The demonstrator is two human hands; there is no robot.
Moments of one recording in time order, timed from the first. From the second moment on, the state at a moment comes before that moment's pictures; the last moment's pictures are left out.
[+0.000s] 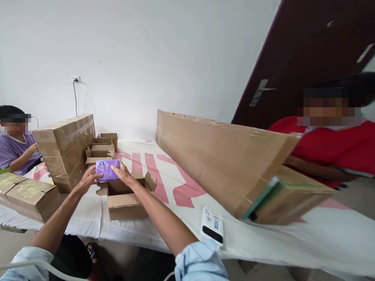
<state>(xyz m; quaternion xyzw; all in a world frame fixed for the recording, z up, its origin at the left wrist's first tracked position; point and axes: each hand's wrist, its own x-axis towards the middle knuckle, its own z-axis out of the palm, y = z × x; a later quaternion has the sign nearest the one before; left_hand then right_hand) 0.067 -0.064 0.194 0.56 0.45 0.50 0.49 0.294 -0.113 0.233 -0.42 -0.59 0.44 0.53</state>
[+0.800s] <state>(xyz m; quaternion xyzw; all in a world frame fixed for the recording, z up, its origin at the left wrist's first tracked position) 0.021 -0.068 0.262 0.58 0.37 0.64 0.36 0.384 -0.144 0.217 -0.55 -0.82 0.07 0.13</state>
